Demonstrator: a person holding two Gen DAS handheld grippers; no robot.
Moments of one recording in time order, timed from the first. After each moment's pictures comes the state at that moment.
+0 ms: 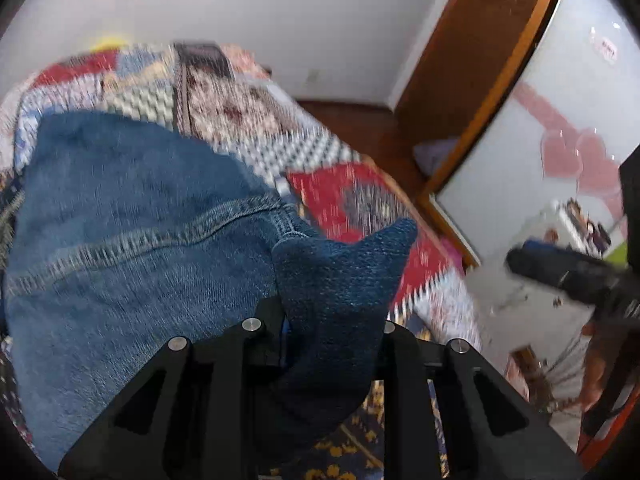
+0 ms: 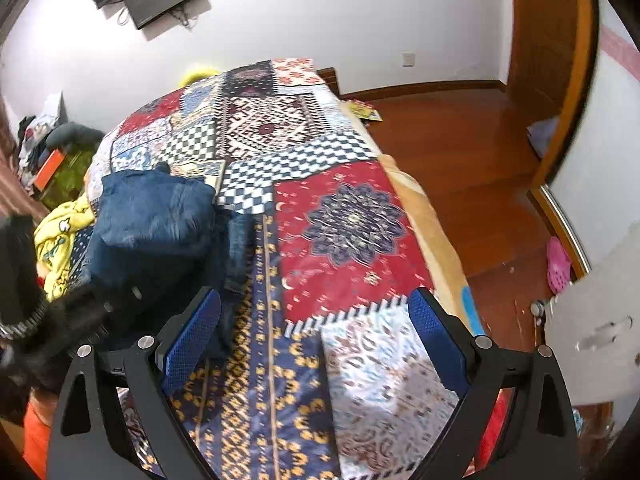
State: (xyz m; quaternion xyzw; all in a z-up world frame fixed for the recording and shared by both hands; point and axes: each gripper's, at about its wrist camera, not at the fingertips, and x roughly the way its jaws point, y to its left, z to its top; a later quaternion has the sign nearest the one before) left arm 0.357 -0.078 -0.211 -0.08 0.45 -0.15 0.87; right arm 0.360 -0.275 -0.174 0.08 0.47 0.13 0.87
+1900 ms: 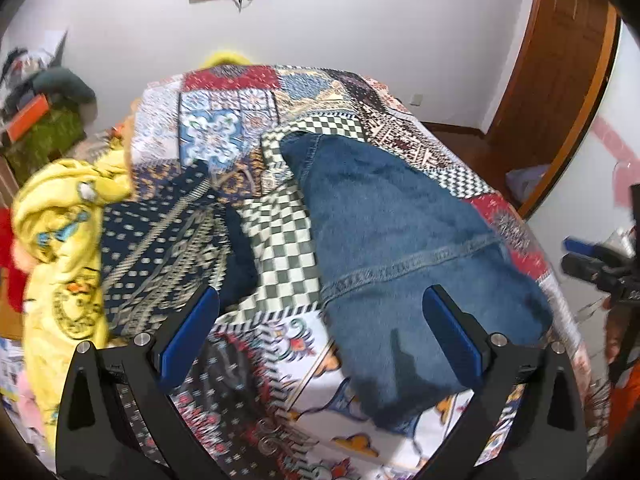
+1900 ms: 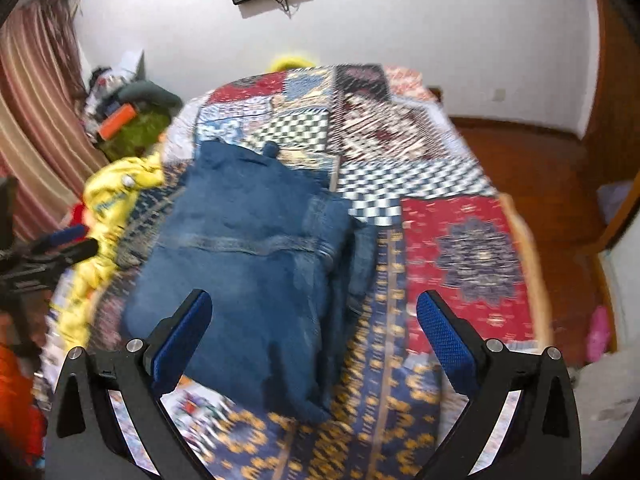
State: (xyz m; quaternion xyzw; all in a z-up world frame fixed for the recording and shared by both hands) left arm 0.295 0.117 -0.140 -0.07 0.43 0.00 0.90; right arm 0.368 -0.180 -0.178 0.04 0.43 0.28 0.86
